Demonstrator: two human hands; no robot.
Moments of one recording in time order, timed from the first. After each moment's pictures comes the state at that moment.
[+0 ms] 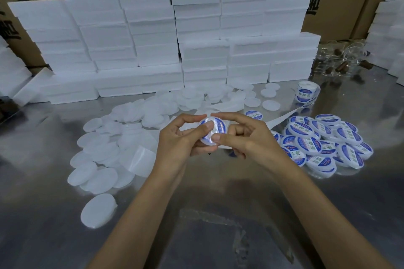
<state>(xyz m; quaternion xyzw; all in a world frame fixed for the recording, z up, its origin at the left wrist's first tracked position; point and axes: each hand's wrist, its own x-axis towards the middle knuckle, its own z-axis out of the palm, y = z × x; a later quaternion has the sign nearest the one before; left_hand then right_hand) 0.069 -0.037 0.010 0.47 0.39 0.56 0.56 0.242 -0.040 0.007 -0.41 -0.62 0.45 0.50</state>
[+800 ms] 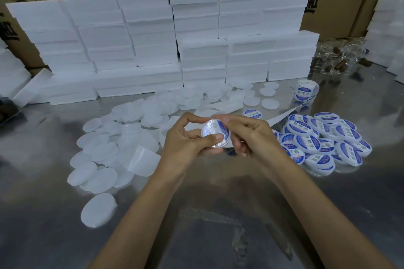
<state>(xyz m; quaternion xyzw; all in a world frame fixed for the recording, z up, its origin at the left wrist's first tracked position) 0.073 -0.038 0.005 0.52 0.40 0.52 0.54 0.244 -0.037 0.004 -0.42 -0.54 0.51 0.52</state>
